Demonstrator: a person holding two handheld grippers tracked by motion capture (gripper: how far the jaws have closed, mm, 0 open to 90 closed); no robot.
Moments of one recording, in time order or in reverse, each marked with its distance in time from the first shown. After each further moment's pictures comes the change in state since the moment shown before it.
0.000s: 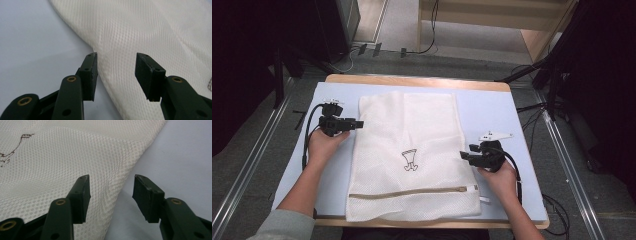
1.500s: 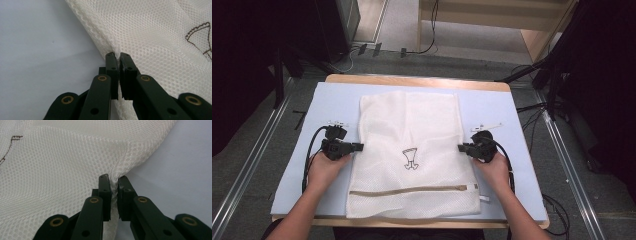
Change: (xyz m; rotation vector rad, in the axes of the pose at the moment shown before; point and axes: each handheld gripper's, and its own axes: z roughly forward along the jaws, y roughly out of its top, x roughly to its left) left arm -0.034 -0.048 -0.007 0.098 -0.028 -0.038; right arm -0.007 0.022 0.026 0.101 0.014 0.056
